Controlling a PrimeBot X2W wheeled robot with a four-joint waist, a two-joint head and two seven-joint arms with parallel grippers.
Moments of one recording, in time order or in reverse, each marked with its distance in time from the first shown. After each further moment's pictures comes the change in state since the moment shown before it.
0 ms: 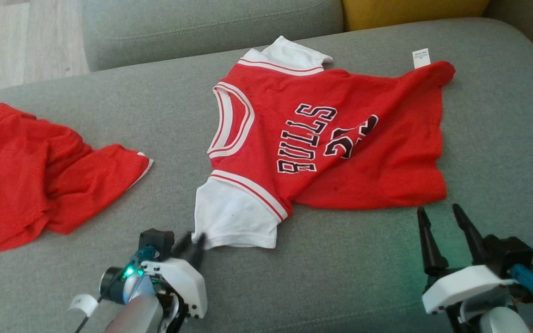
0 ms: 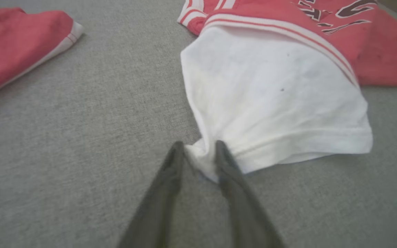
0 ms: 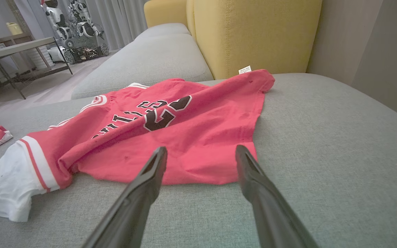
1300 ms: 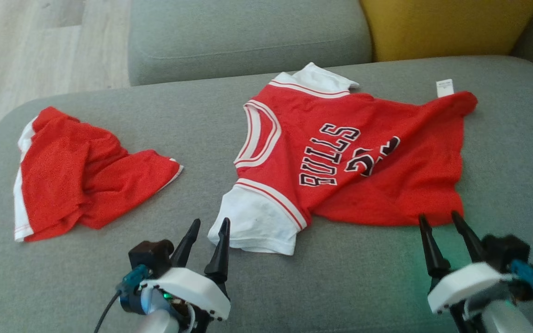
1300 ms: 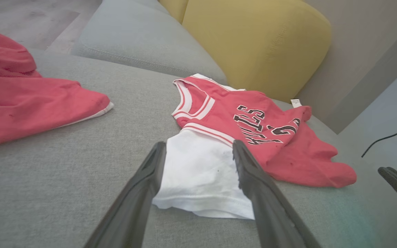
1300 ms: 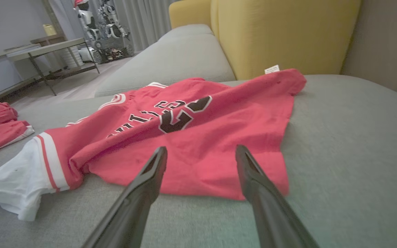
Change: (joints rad) left arm 0.216 -0.028 0.049 -0.468 -0.143 0.084 -0.024; right arm -0.146 -0.150 0.166 0.320 0.188 0.000 -0.127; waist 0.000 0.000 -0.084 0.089
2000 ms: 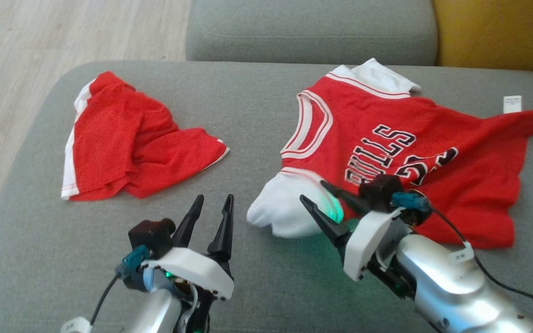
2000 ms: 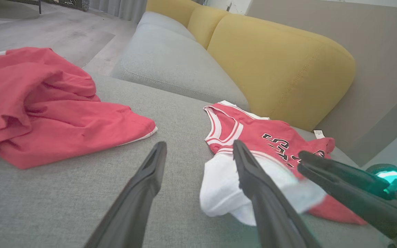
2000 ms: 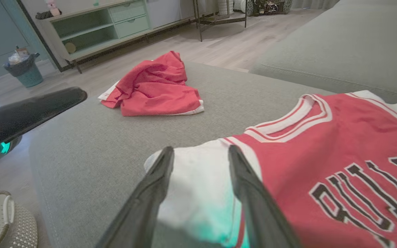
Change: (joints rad) left arm -0.067 -0.003 -0.008 -0.027 -0.004 -0.008 0.000; right arm -0.429 -0.062 0.788 0.073 0.375 0.000 0.116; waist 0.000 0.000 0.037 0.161
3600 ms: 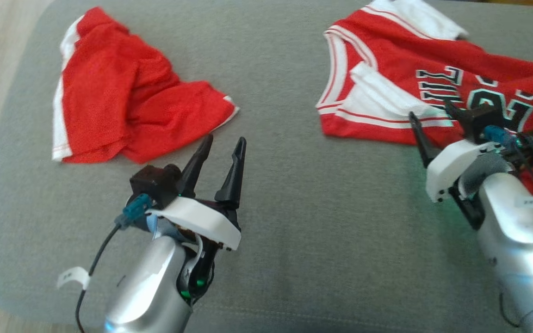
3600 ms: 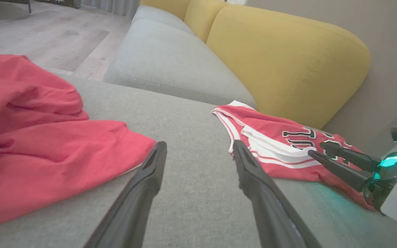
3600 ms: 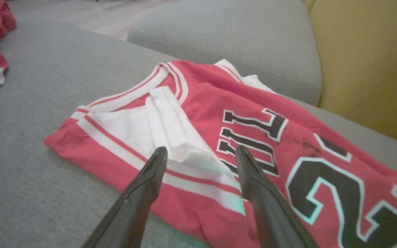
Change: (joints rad) left arm -0.180 -0.004 -0.014 -0.011 0.028 -0.032 0.000; right arm -0.067 0.025 -0.678 0.168 -0.590 0.000 0.044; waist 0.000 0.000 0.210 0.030
